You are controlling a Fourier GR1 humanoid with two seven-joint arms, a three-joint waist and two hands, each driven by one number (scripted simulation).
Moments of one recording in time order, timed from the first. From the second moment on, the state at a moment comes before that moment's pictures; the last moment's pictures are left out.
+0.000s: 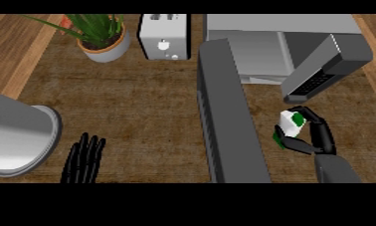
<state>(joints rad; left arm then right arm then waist) 0.46 0.26 -0.46 -1.96 0.21 0.25 -0.48 -0.39 -0.24 -0.34 -0.35 0.27 -0.08 -1.05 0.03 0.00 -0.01</state>
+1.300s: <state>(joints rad) 0.49 0.28 -0.33 -1.90 0.30 0.15 -0.52 -0.46 -0.03 -0.28 -0.56 0.20 -0.13 -0.98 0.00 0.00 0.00</state>
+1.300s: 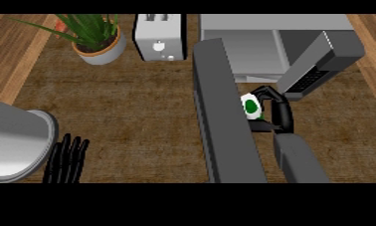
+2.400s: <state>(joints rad) 0.45 0.28 -0.27 -1.86 0.32 0.07 -0.52 -0.84 -0.15 -0.25 -0.30 0.33 -0.48 -0.69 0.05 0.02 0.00</state>
